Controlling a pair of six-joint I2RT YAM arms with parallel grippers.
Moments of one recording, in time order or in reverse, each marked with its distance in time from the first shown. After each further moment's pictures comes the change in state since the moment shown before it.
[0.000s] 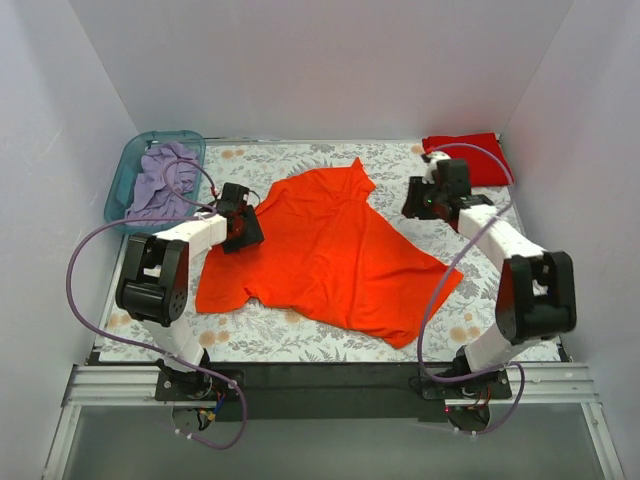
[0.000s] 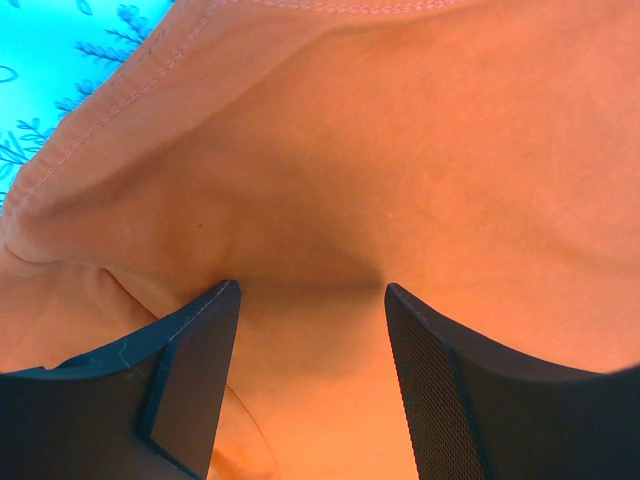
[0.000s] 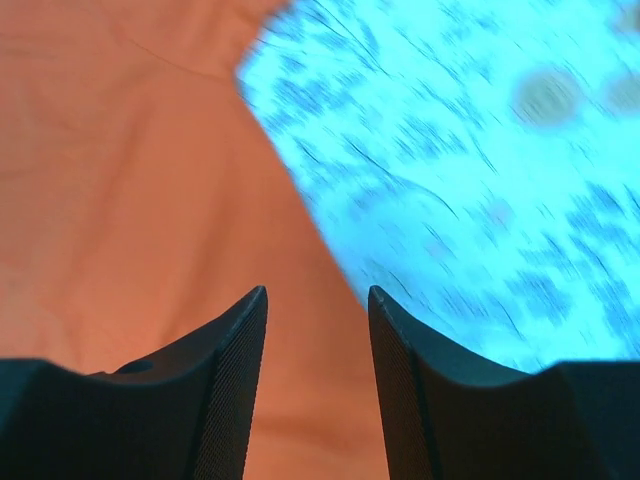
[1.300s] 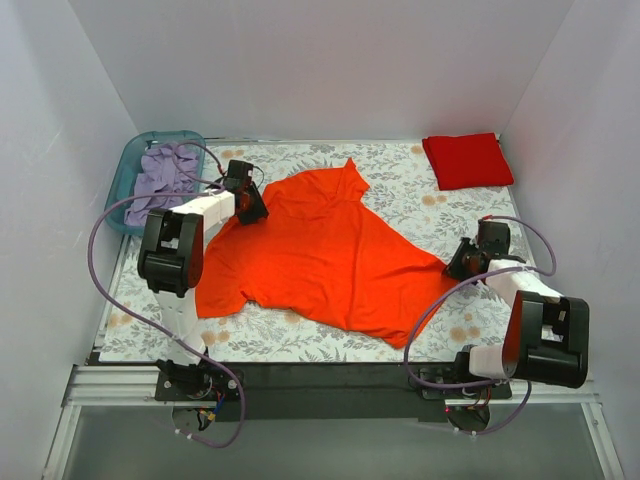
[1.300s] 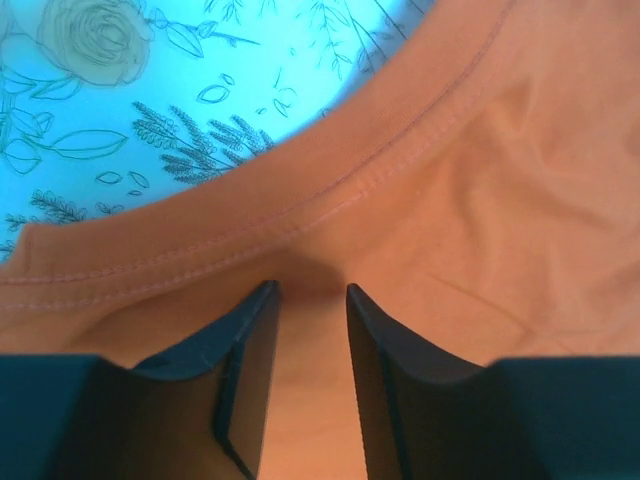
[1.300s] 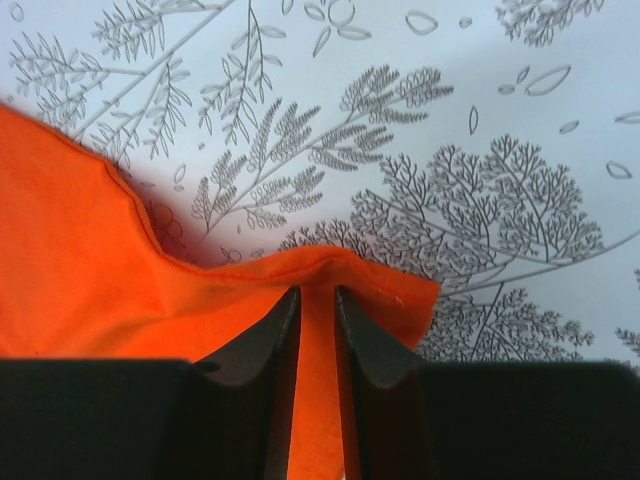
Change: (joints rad) left arm 0.031 0.260 0.320 0.048 0.121 -0.045; right arm -0.330 -0.317 -0.570 0.017 0.020 0.227
